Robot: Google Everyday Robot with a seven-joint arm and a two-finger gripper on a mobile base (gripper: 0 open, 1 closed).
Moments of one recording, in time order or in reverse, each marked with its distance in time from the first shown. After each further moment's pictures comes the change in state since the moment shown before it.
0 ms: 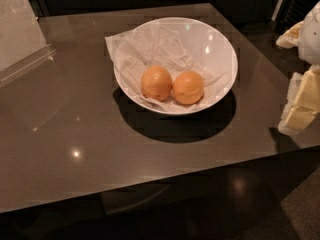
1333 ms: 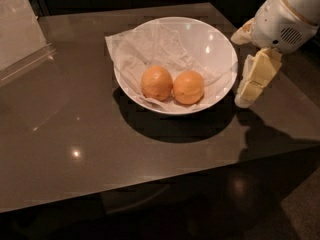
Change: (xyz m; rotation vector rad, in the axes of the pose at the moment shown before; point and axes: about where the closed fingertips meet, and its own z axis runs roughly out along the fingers) arm -0.061 -0.048 0.051 -0.139 -0.220 -0.047
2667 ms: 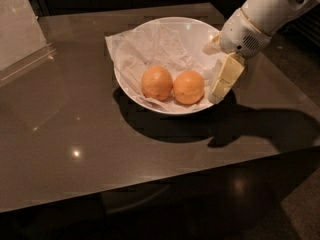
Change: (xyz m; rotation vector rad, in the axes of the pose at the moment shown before) arm -0.029 -0.028 0.066 -0.152 -0.109 -0.014
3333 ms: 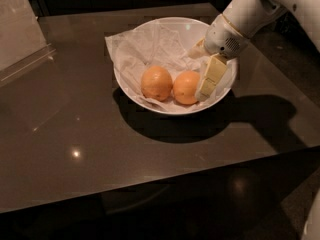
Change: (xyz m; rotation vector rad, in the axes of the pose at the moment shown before) arm -0.017 -0.019 0.032 -0.088 -0.035 -0.036
